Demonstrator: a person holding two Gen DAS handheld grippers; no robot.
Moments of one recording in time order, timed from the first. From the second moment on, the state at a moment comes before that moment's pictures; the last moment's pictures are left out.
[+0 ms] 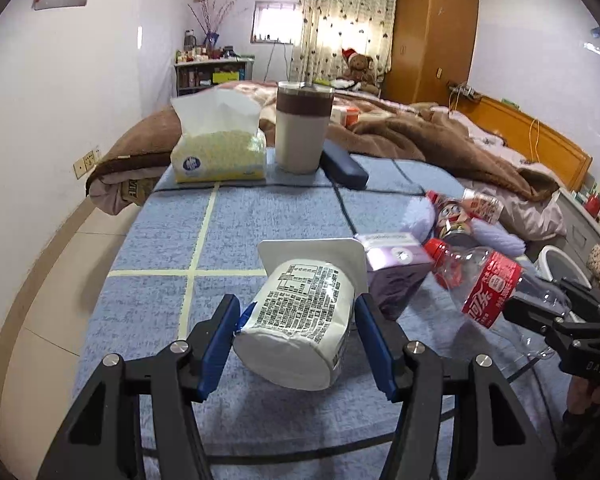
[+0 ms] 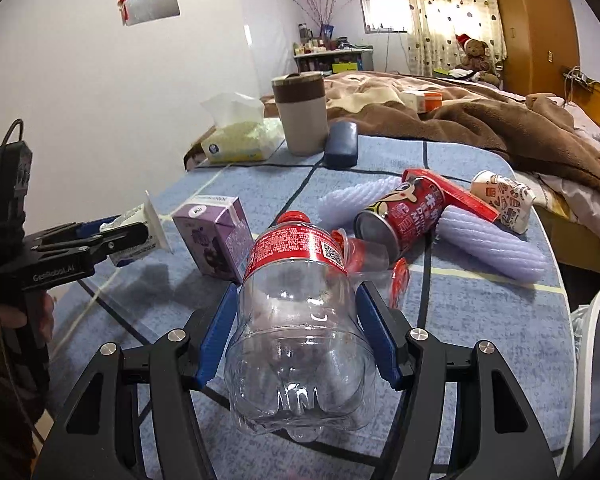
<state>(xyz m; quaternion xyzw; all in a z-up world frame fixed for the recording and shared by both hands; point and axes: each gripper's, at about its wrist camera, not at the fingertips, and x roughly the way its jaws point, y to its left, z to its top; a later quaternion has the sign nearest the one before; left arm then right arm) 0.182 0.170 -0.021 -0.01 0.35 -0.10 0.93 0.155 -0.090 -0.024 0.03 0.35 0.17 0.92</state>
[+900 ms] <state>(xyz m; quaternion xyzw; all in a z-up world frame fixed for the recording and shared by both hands) 0.145 0.032 0.032 0.02 0.29 -0.19 0.94 0.109 -0.200 0.017 0.07 0.27 0.08 0.96</state>
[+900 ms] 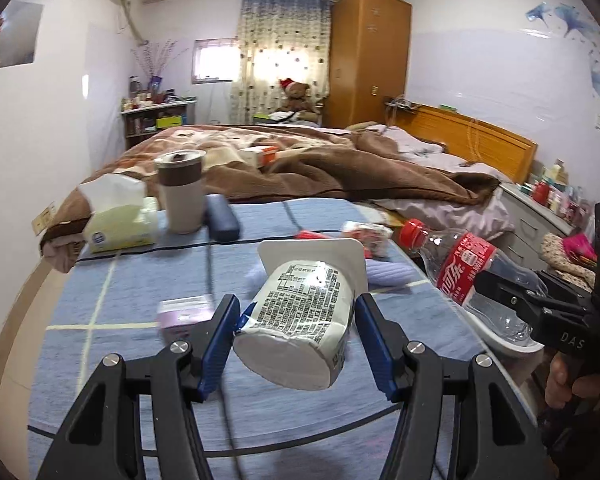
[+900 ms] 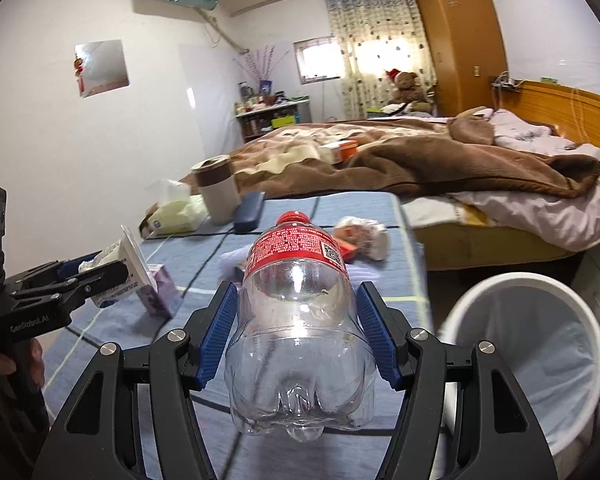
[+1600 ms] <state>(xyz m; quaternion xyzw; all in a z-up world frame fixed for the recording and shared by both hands) 0.143 -0.136 0.032 0.05 0.28 -0.34 0.90 0.076 -0.312 0.011 0.09 0.28 -0.08 0.95</state>
